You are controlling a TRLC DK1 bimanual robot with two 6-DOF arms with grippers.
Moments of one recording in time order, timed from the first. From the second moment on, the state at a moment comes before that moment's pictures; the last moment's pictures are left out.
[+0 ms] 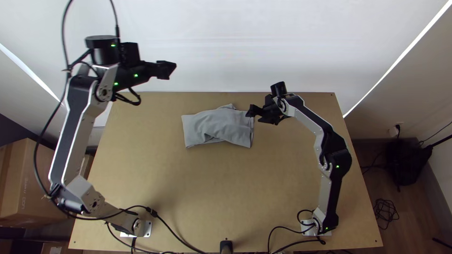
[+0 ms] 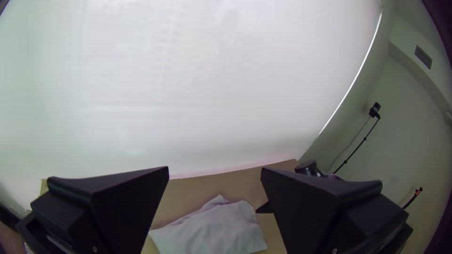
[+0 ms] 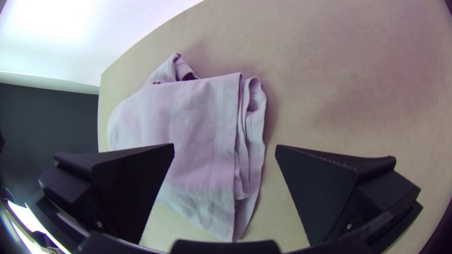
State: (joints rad) left arm -0.20 1.64 2.08 -0.81 0.28 -0.21; right arm 0.32 2.14 1.73 -0.62 -0.46 0.47
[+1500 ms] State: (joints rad) left arm 0.12 1.32 2.07 -0.95 0.28 -0.21; right arm 0.37 2.41 2.25 -0.59 -0.48 0.51
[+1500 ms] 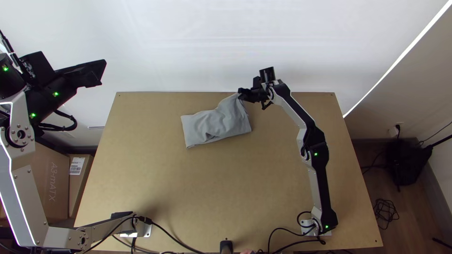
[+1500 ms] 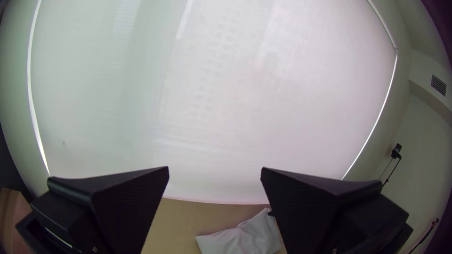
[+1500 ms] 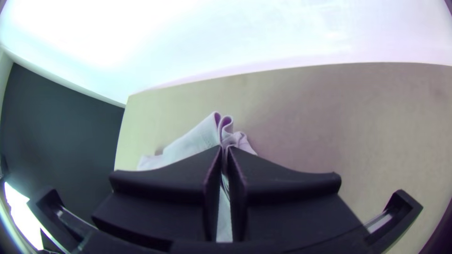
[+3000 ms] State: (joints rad) left arm 0.12 1.32 2.07 -0.96 0.28 -0.21; right arm 0.38 2.51 2.23 -0.76 -0.75 0.46
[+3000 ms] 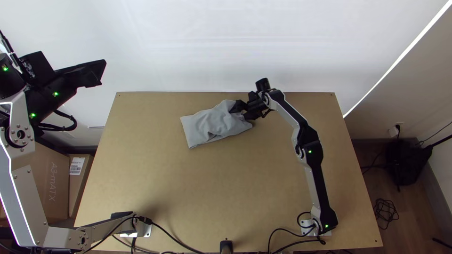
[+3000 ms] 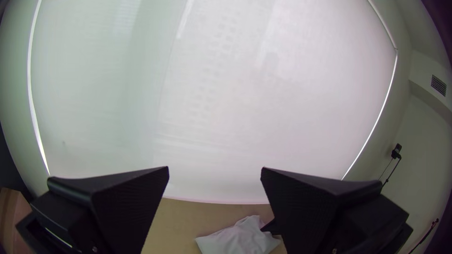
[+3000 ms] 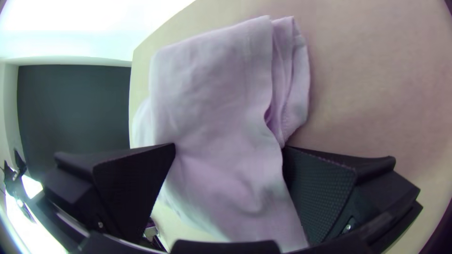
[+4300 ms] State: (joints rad) left arm 0.12 1.31 2.08 -0.96 0.28 -0.21; right arm -0.18 2.15 1.67 -0.61 -0.62 0.36
